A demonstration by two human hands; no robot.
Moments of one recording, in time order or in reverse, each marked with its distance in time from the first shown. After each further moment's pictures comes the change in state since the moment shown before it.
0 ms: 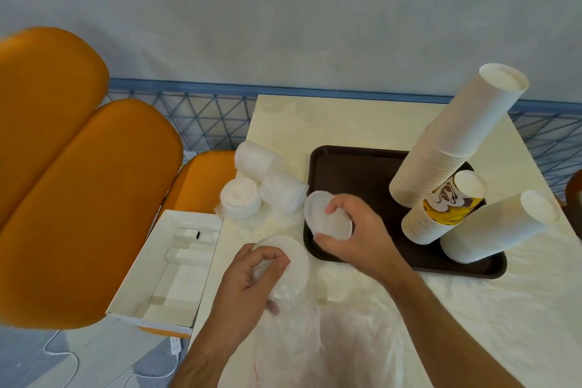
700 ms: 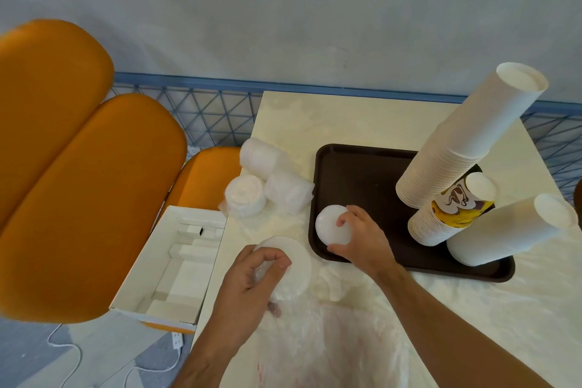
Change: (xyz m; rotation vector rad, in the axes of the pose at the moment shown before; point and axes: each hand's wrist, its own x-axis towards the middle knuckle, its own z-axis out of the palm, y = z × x) left_hand 0.000 -0.002 -0.005 -0.049 0.012 -0.012; right_hand 0.030 0.076 0.038 -0.443 -0.077 0.156
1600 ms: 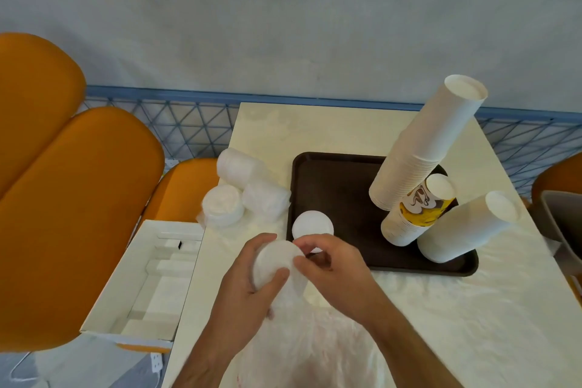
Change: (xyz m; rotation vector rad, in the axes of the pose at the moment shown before) left_hand 0.003 -0.005 0.024 0.200 -0.031 0.095; right_hand -0.098 -0.085 -0.074 0.608 -0.078 0.023
